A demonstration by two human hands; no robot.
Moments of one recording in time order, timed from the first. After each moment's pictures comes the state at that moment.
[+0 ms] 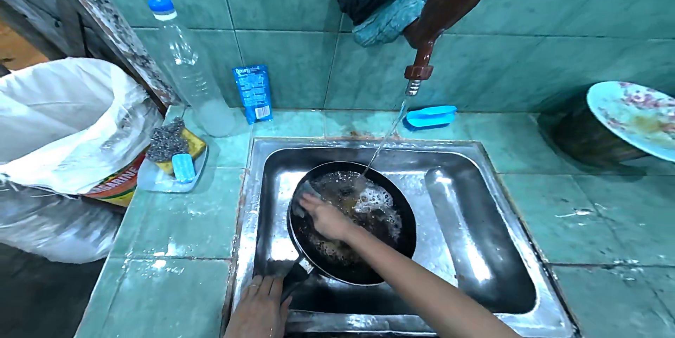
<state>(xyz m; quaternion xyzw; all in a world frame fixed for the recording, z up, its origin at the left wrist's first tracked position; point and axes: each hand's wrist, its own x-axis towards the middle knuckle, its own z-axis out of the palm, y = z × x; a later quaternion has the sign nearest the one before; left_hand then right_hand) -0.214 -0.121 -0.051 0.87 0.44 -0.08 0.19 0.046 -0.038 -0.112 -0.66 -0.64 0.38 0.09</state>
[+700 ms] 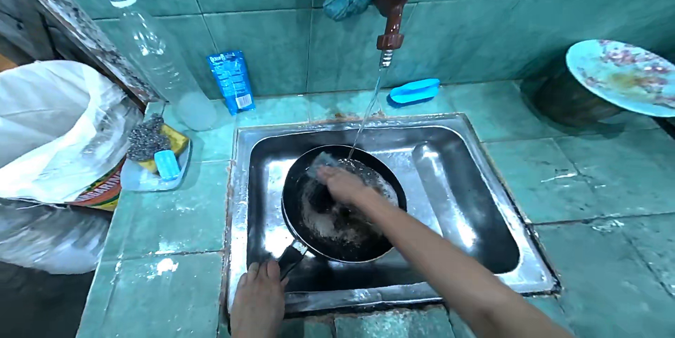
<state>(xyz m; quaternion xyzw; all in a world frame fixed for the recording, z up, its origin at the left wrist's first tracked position) -0.198 -0.124 -0.054 0.87 0.46 -0.10 0.11 0.111 -0.033 -0.111 -0.70 -0.65 0.27 -0.07</state>
